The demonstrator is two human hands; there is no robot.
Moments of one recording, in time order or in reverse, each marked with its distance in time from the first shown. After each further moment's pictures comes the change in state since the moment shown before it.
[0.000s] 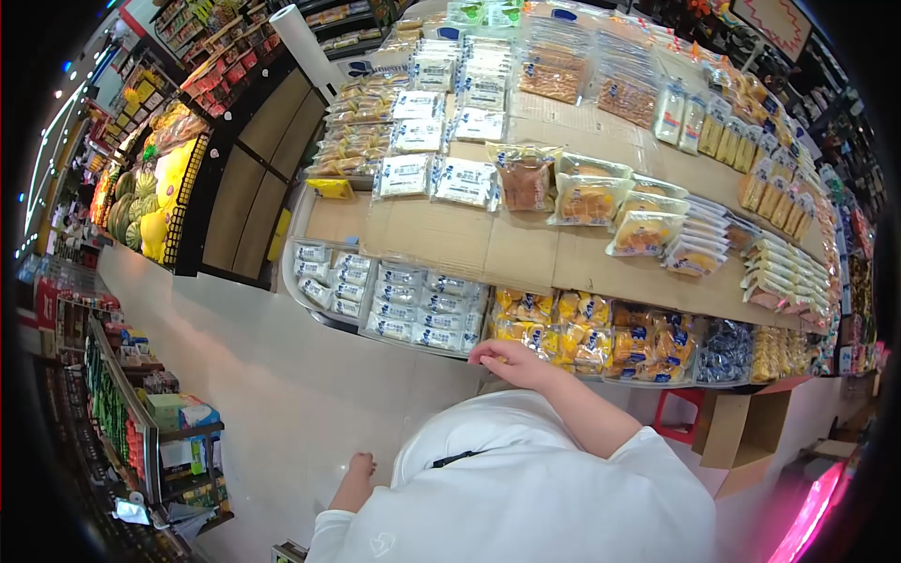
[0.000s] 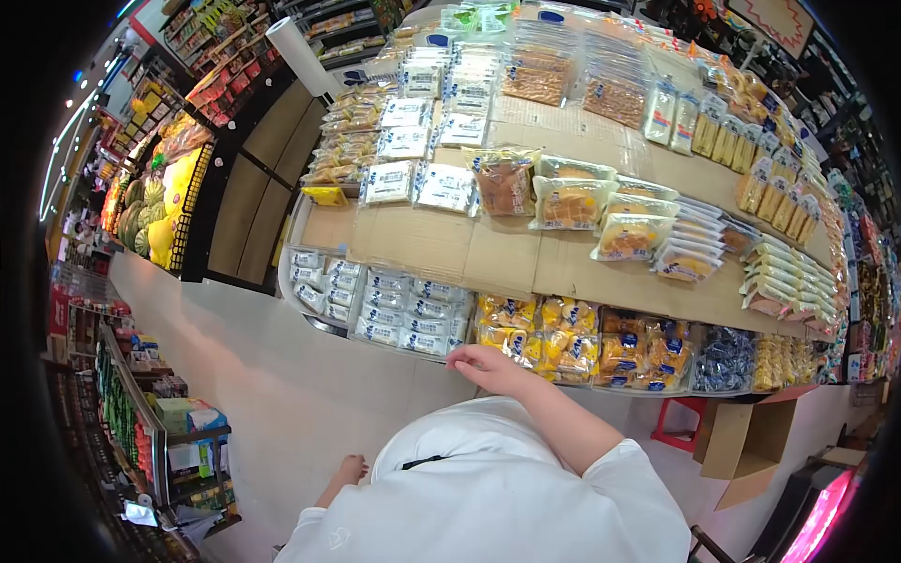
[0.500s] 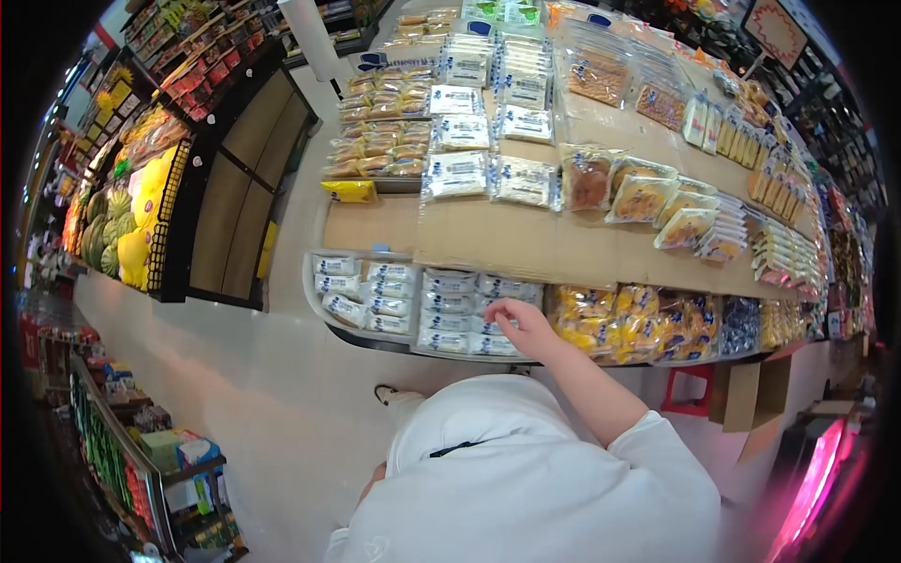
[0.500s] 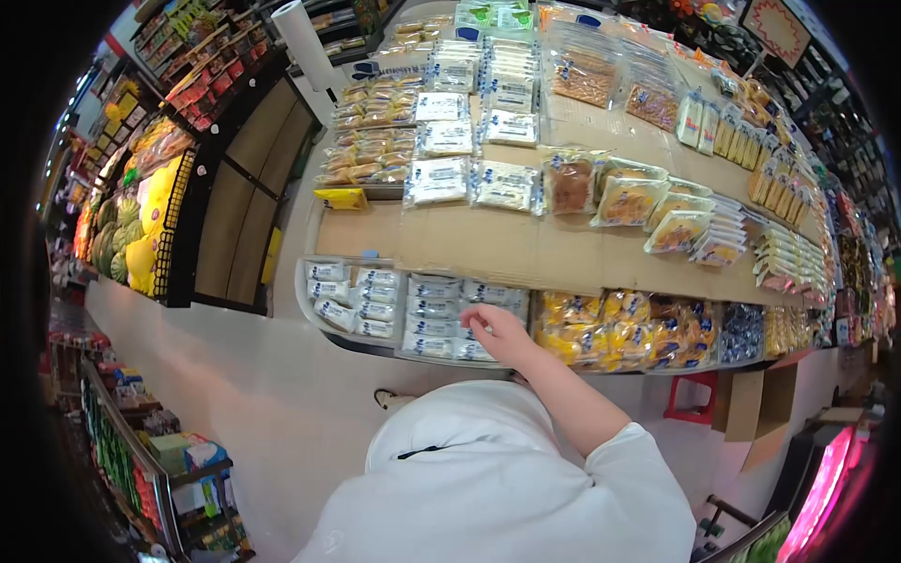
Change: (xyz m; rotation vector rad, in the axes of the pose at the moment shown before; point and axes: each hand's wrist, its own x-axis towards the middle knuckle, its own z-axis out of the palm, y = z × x) left_hand 0.087 -0.005 -0.092 0.035 -0.162 0.219; right_hand 0.147 -0.010 0.071 -0.291 0.410 -0.022
